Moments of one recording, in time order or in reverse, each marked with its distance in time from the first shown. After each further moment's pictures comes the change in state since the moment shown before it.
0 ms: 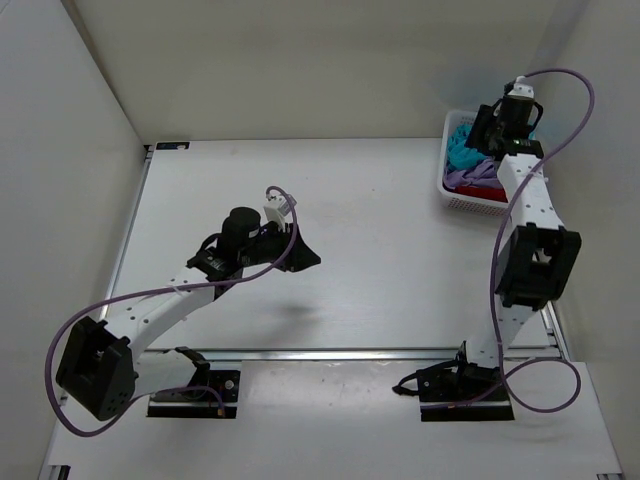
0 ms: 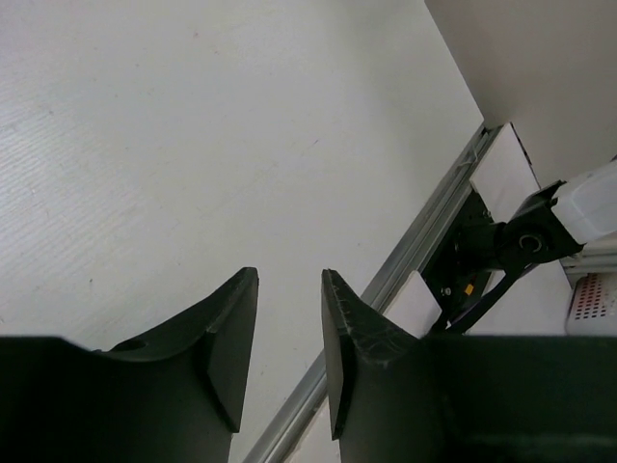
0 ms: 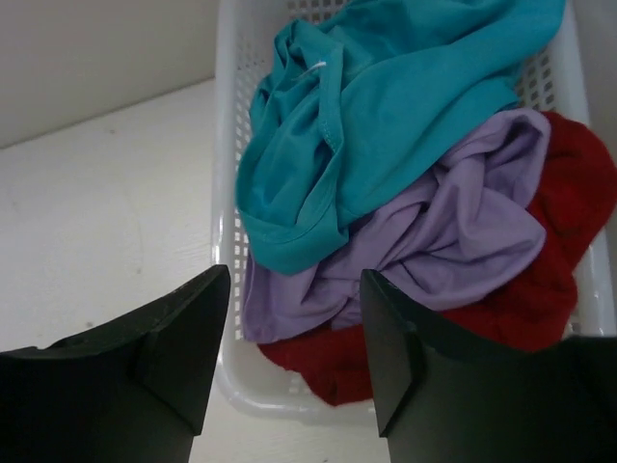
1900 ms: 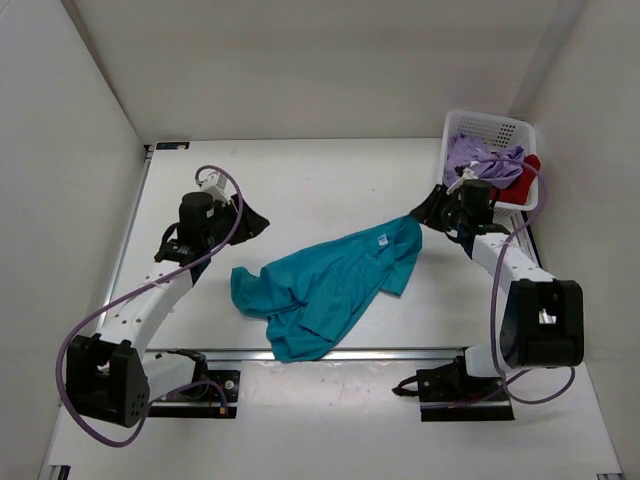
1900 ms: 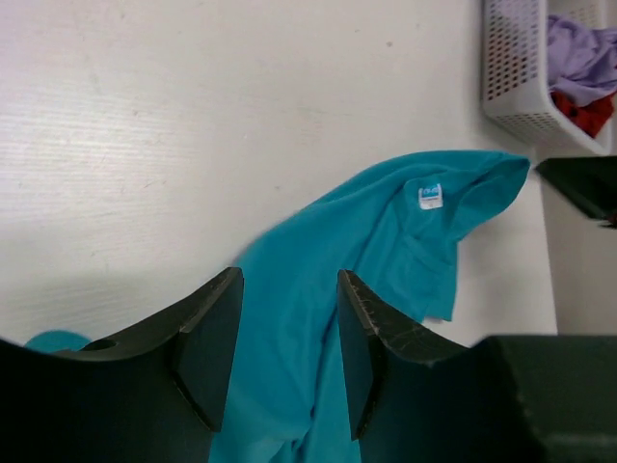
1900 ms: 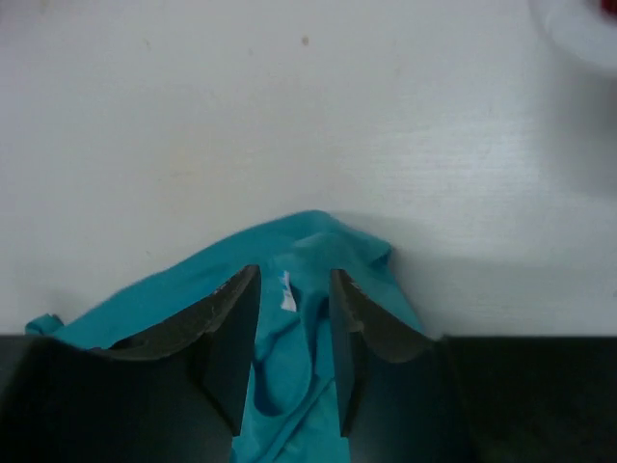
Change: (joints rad) left arm 0.349 -0.031 0.034 -0.092 -0.192 -0.102; right arm 0.154 -0.383 -0.864 0.393 -0.435 0.283
